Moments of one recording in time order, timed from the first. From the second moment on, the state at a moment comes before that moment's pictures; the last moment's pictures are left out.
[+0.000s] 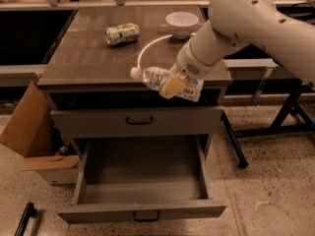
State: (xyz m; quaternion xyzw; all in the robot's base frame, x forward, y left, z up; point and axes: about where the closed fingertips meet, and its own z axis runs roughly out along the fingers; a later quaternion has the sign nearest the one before) arm 0.606 -0.044 0.846 -0.56 0.77 0.11 0.27
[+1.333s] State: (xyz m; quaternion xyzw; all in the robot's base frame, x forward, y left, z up) arm 0.543 -0.021 0.725 -0.52 0.81 0.19 0.20
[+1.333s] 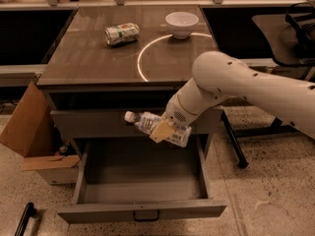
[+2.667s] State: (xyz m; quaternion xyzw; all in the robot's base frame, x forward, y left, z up) arm 0.525 -0.007 0.662 -0.48 0.84 0.19 0.16
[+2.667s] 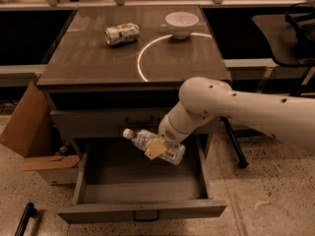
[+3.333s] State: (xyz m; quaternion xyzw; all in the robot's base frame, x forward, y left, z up) arm 0.505 -0.012 0.586 -0.38 0.90 0.17 0.14
